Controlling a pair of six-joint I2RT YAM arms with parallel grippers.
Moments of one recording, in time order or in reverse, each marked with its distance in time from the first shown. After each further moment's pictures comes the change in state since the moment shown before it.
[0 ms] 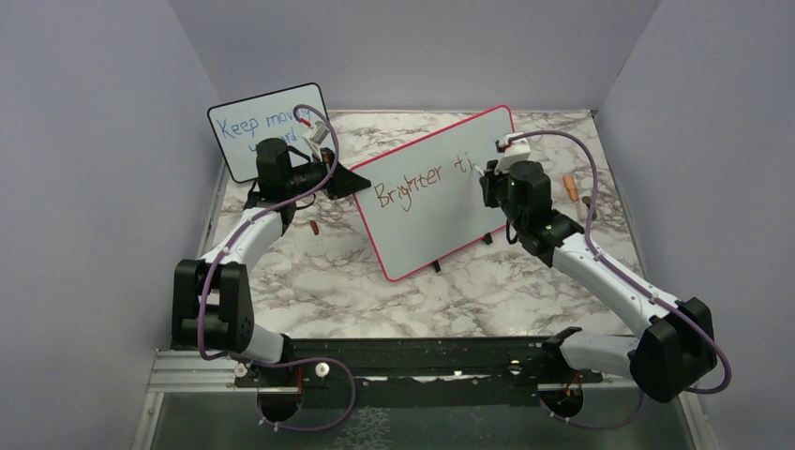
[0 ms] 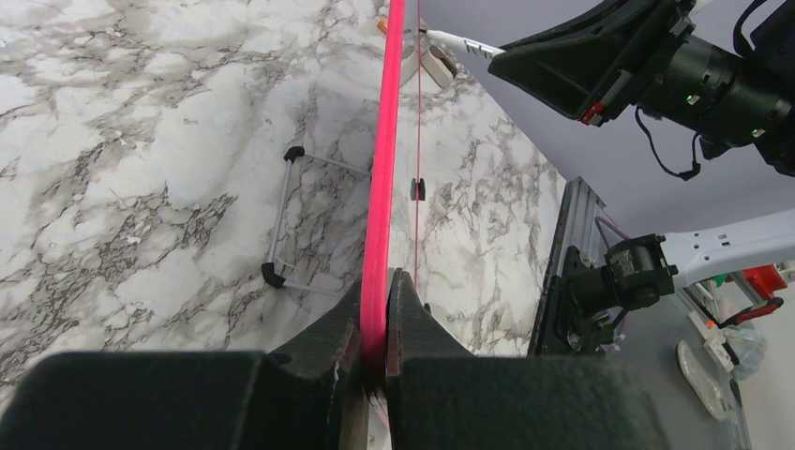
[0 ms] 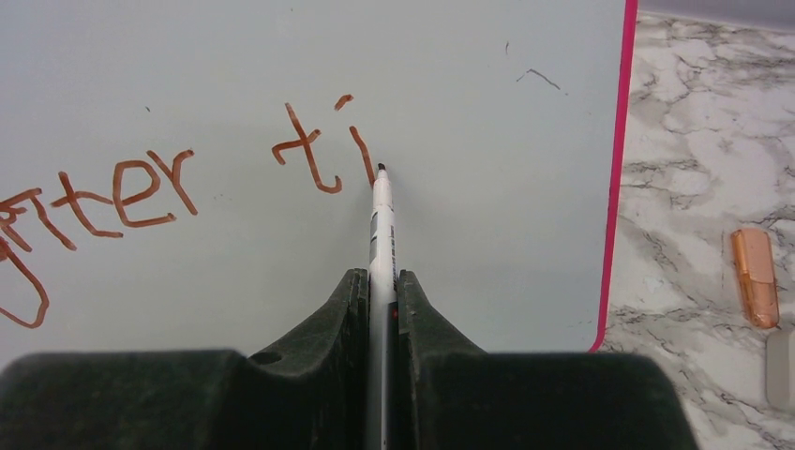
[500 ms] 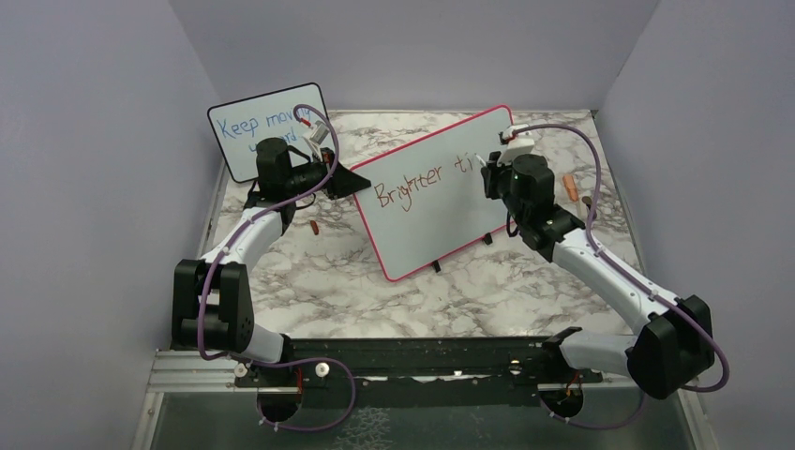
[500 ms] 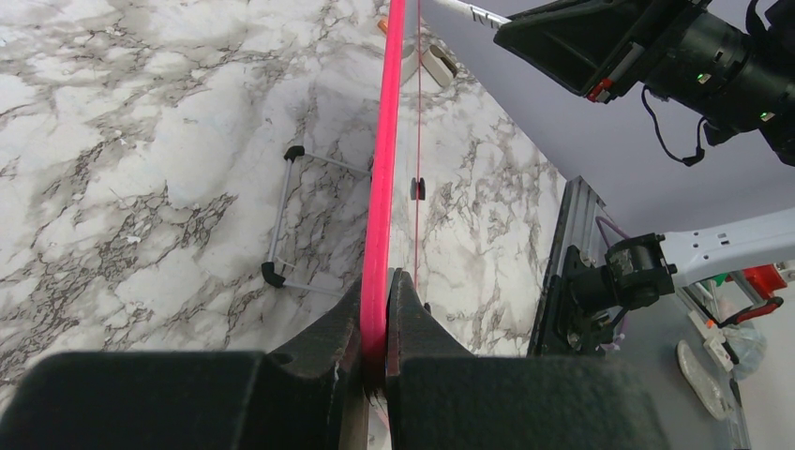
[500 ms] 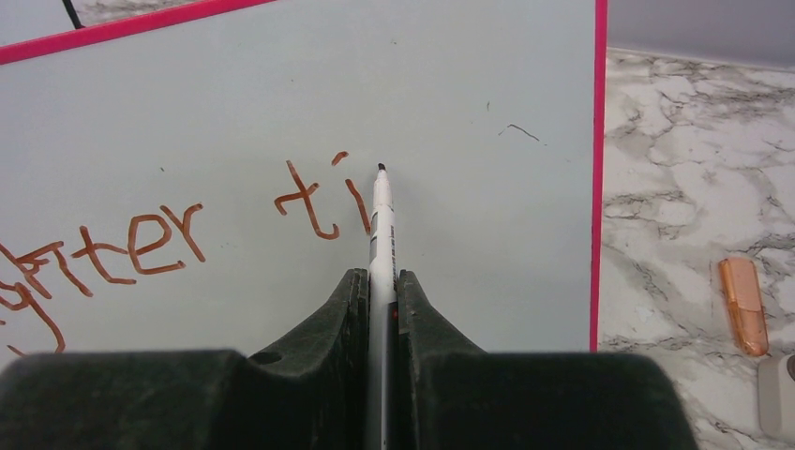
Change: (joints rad) left arm 0.000 0.000 0.003 -0.007 0.000 0.003; right arm -0.021 0.014 0.042 0.044 -0.003 -0.008
